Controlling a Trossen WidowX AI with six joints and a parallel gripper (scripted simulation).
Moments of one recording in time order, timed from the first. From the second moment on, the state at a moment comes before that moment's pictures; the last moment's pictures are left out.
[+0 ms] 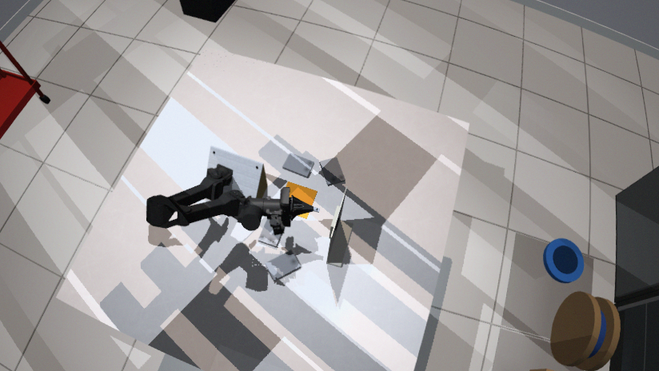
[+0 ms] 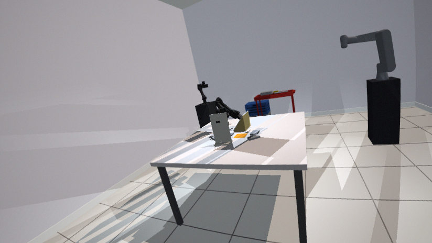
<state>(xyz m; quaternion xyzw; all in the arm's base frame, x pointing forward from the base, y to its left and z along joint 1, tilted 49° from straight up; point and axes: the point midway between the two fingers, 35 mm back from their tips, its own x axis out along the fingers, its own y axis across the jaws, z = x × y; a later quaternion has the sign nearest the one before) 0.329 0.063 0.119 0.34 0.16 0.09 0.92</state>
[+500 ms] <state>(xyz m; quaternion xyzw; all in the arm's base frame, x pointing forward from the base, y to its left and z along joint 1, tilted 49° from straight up) 0.319 0.083 0.145 0.34 0.16 0.09 0.92</state>
